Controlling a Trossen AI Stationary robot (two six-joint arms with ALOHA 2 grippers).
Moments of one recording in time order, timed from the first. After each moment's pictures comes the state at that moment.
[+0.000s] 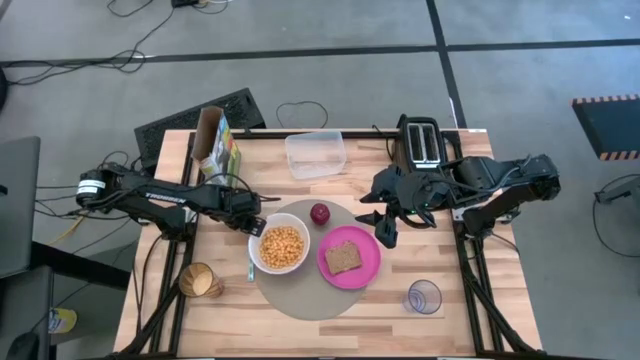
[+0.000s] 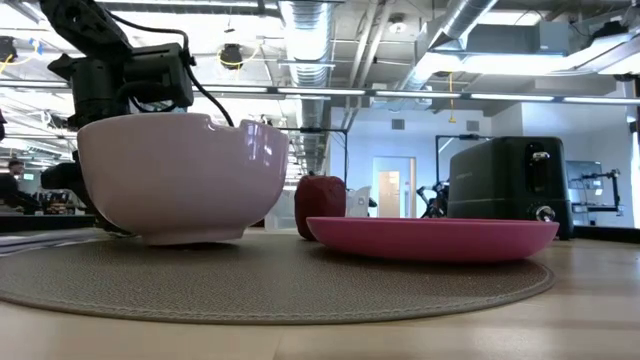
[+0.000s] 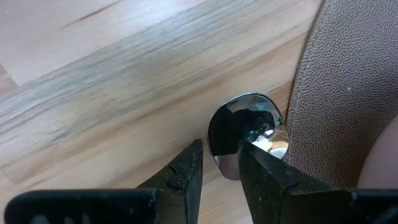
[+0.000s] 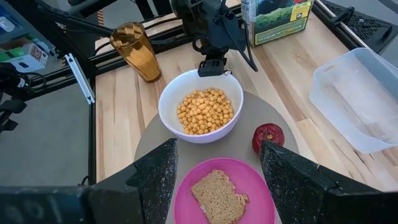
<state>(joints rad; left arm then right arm) 0.13 1.26 0.52 -0.61 0.01 -1.03 0.27 1.43 1.75 -0.99 0.29 0.51</state>
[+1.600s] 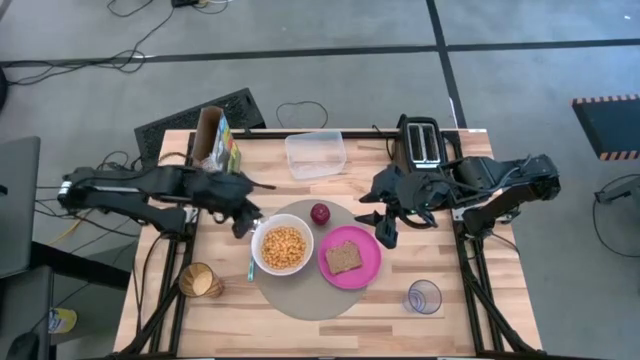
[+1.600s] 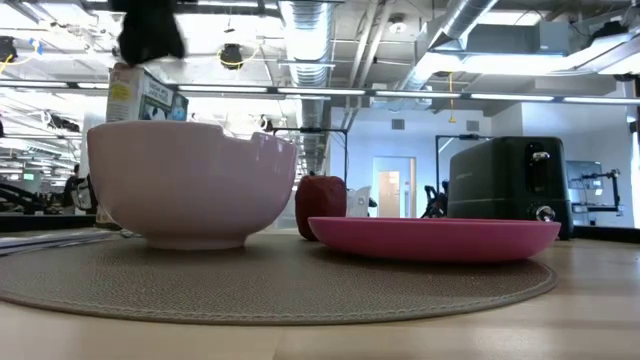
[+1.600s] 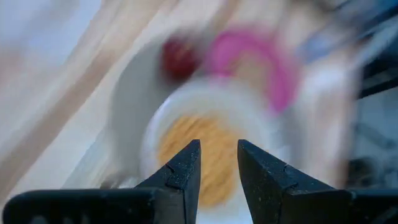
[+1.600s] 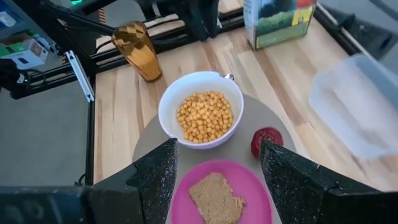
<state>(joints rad) -0.02 0.99 1.01 -0.84 -0.04 -0.60 0.27 1.43 1.75 -0.98 0.29 0.47</state>
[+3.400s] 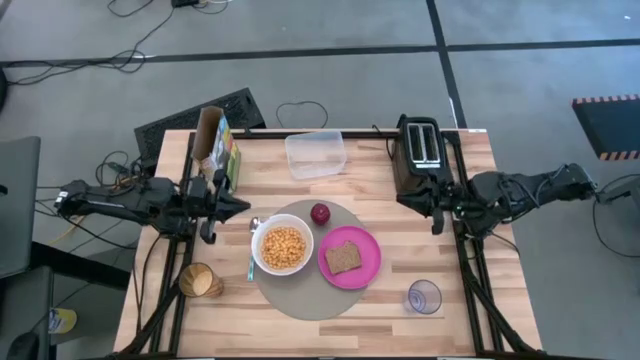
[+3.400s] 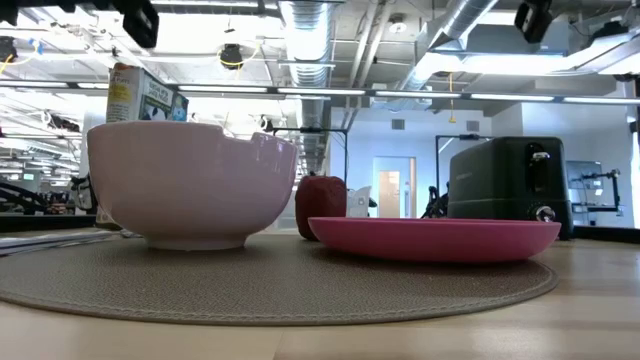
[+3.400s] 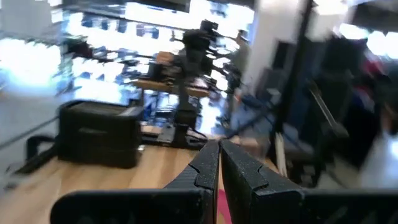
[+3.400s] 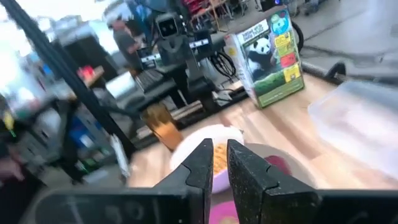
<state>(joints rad) -0.11 0.44 0.42 0.12 -0.09 -0.18 0.25 0.61 0.70 -0.20 0.34 0.49</state>
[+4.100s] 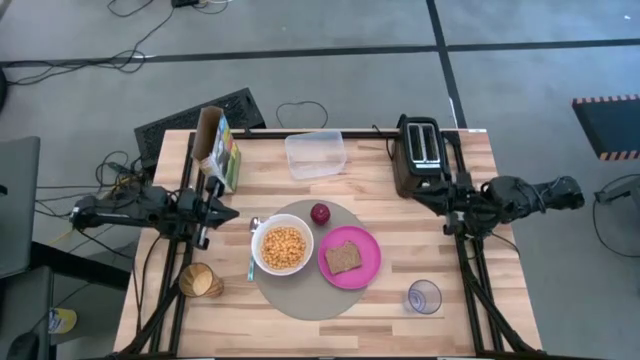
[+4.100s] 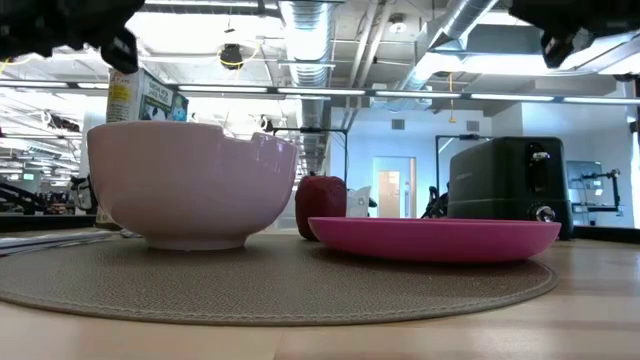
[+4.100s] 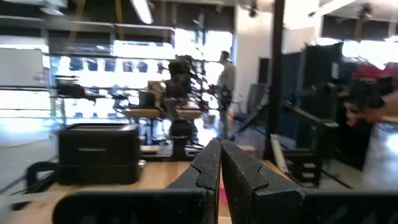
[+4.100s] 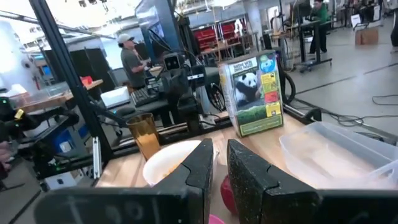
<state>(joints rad) -0.07 0.08 0.15 0.15 0.03 -0.04 0.24 0.25 0.42 -0.12 0.37 0.24</state>
